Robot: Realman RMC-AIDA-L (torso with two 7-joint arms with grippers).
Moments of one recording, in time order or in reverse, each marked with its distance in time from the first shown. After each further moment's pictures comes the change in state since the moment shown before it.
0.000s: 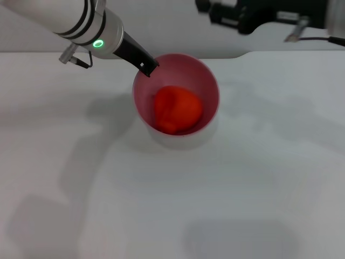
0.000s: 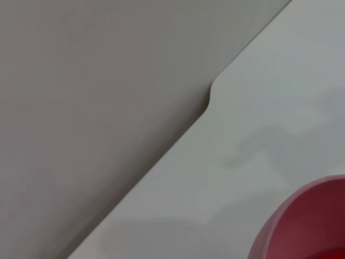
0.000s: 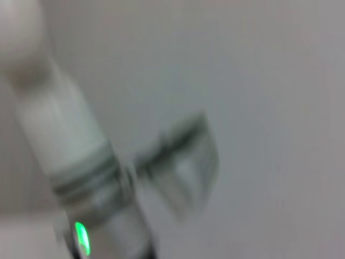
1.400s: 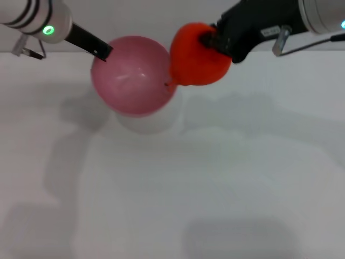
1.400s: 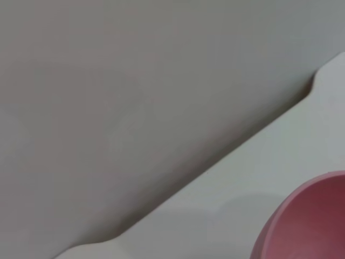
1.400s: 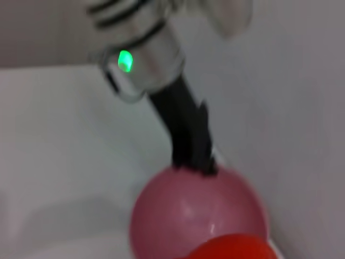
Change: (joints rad) left arm 0.035 0.027 -0.201 0.014 0.110 0.036 -0.012; right arm 0.250 0.002 -0.031 -0.210 -0.566 -0.418 0.527
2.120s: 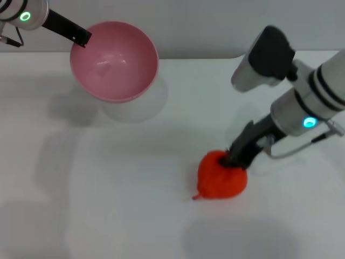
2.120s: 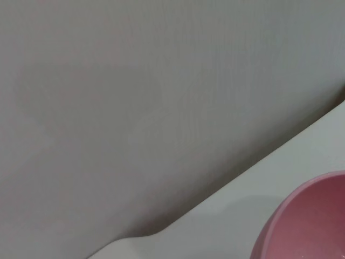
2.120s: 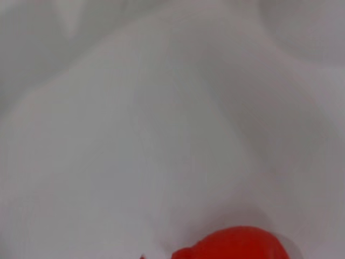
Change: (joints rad) left arm 0.004 0.055 -0.020 0.000 0.001 -0.004 -0.016; right arm 0.104 -0.004 -0.076 0.729 -0.016 0.044 -0.085
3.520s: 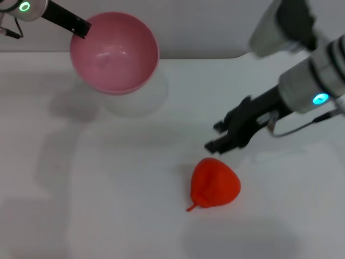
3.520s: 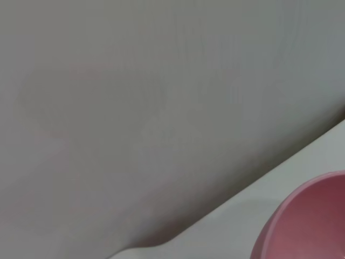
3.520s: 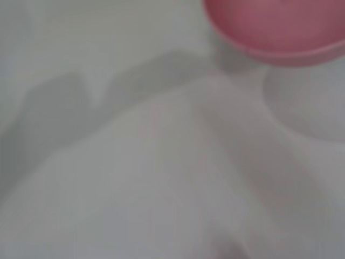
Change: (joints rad) left arm -0.018 0.012 -0.002 0.000 0.001 0.000 -0.025; right arm 0.007 0.003 0.141 -0.052 0.056 -0.059 -0.091
